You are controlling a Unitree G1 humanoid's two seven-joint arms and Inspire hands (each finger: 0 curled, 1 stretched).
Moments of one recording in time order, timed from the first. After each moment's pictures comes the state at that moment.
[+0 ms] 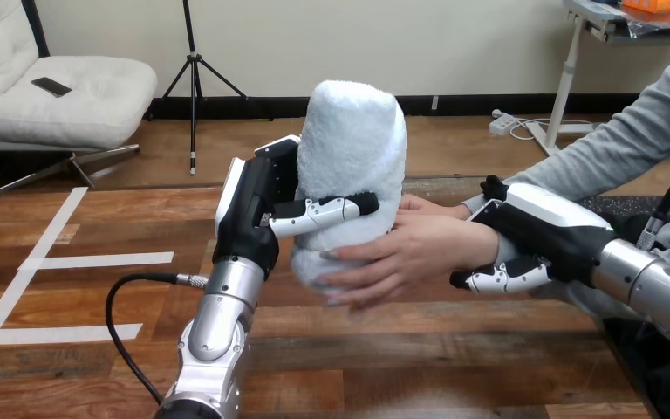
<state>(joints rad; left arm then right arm) -0.59 0.00 0.07 1.08 -0.01 -0.72 -0.10 -0.62 -0.63 0.28 0.97 -0.43 -0.70 0.27</state>
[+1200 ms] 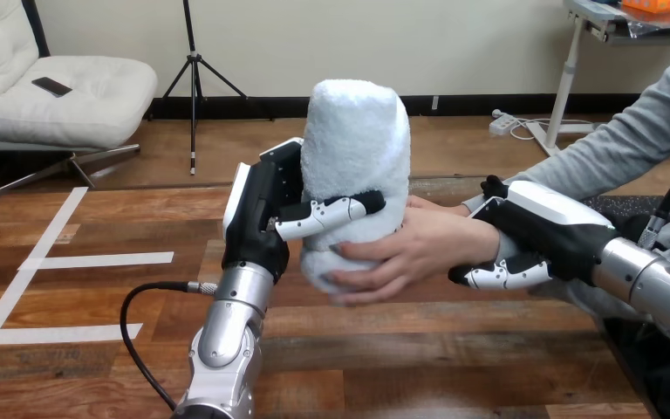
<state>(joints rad) -0.59 -0.05 0.09 1.10 -0.05 -0.74 -0.15 -0.61 -0.64 0.27 0.95 -0.43 -0.69 0.28</state>
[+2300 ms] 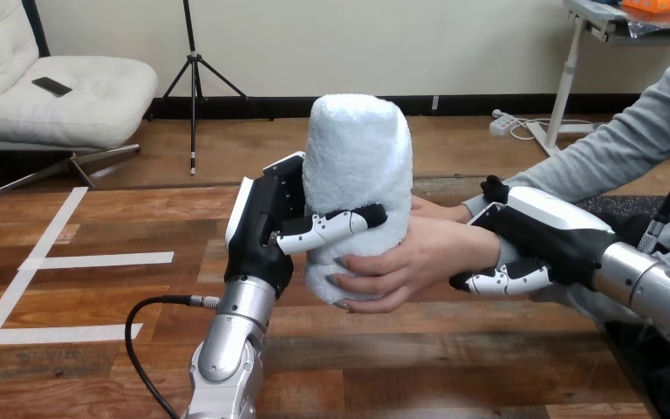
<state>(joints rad) -0.55 -0.06 0.09 1.07 -0.07 -0.74 -0.18 -0.60 -0.64 0.27 0.95 -0.43 -0.69 0.29</state>
